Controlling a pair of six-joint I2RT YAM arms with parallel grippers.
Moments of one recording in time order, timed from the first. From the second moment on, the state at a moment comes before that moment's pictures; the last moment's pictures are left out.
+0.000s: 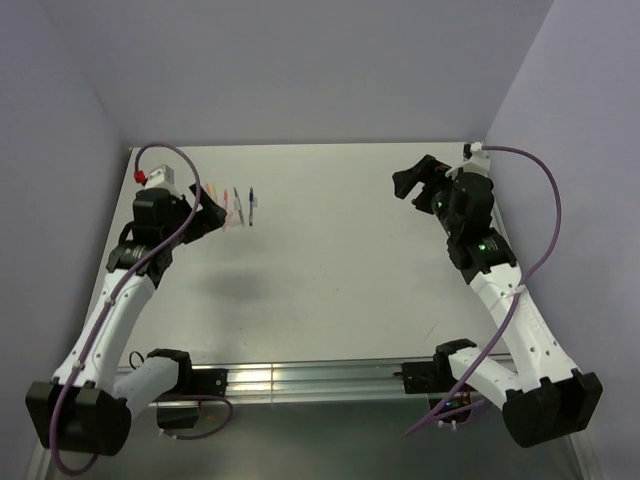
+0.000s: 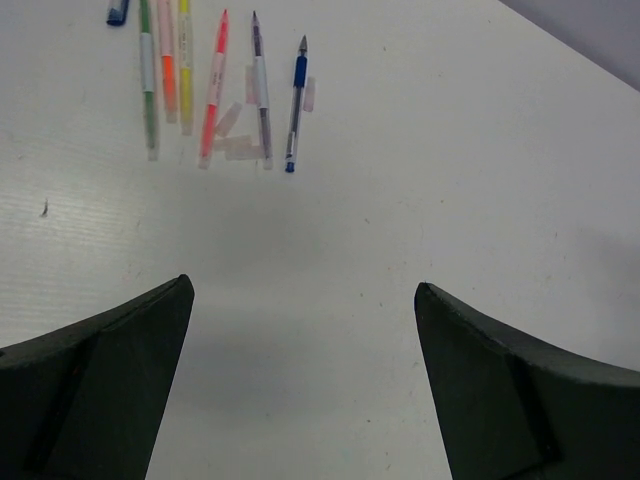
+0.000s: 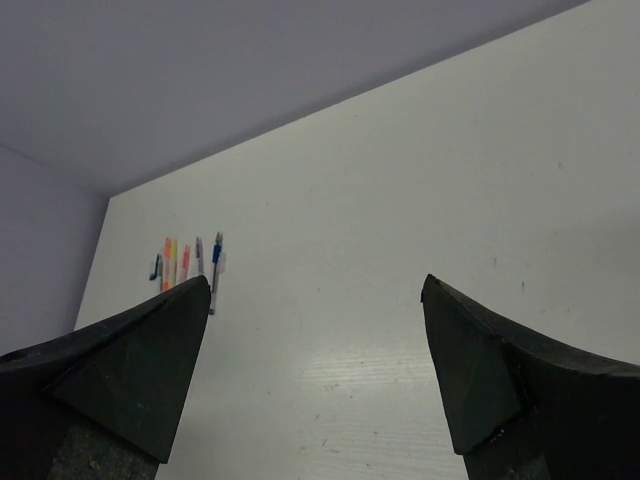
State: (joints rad) left arm -0.13 0.95 0.87 -0.41 0.03 -0.55; right arm 0.21 0.95 0.94 -0.19 0.05 0.57
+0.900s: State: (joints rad) left arm -0.33 1.98 1.55 -0.35 -0.23 -0.52; right arm 0.20 1.28 1.06 -0.18 -0.10 0.59
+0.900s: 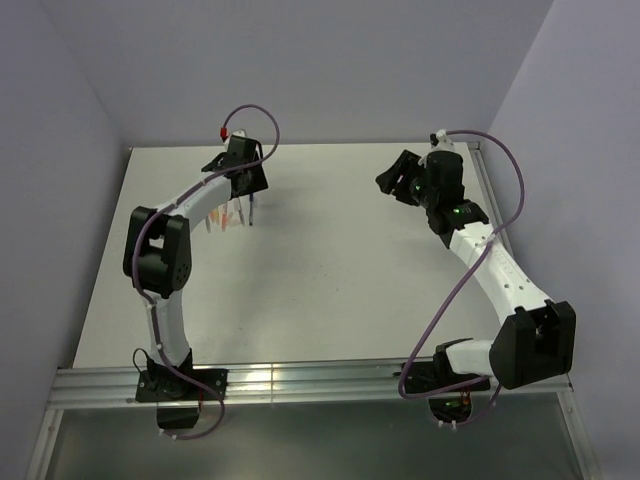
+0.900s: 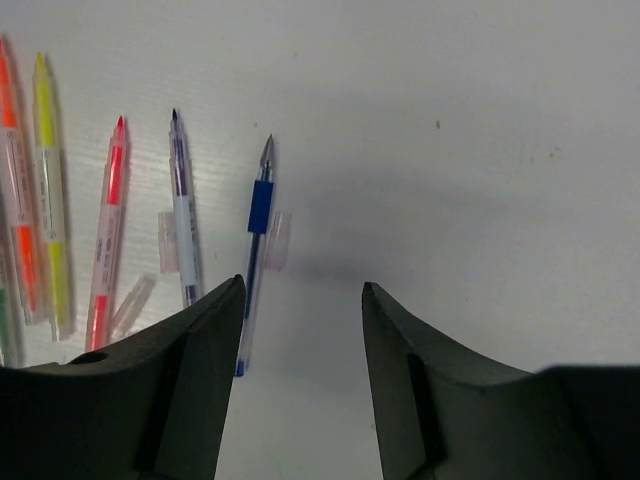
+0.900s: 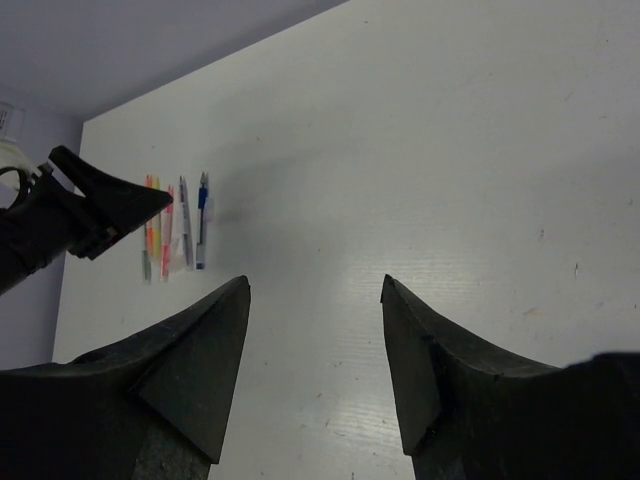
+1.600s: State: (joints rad) left arm -0.27 2.19 1.75 -0.41 -0.23 -0.43; right arm 0.20 1.28 1.06 -0.18 -0.10 0.58
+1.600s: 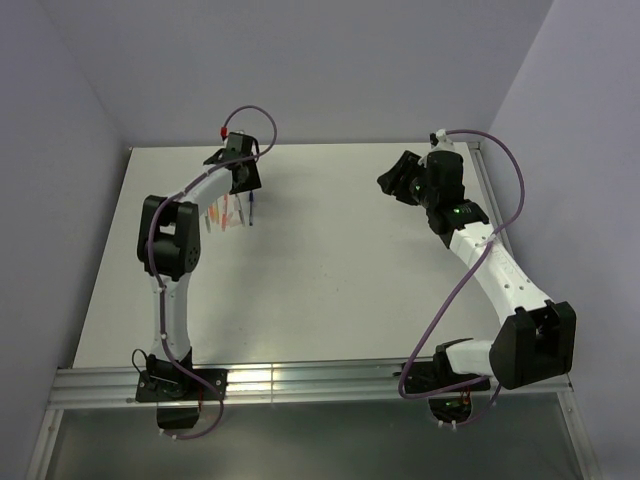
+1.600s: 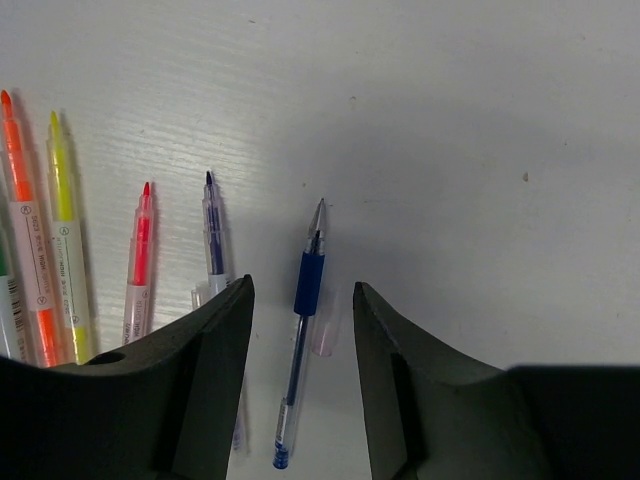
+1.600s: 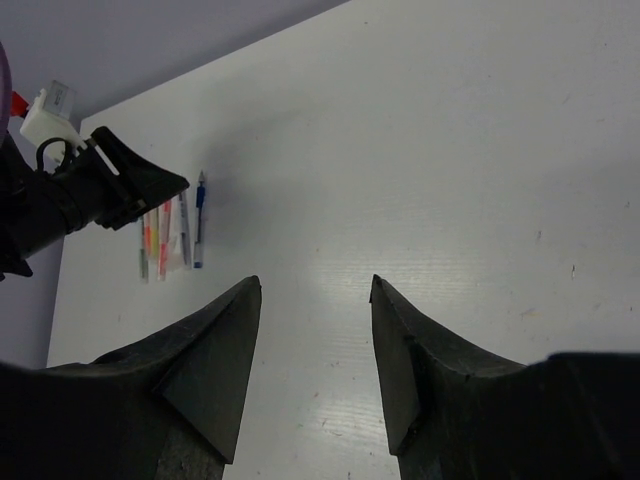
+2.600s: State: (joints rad) left arm -0.27 2.34 1.89 -0.48 -0.23 -0.41; right arm 0.20 1.28 1.06 -0.17 -0.13 0.58
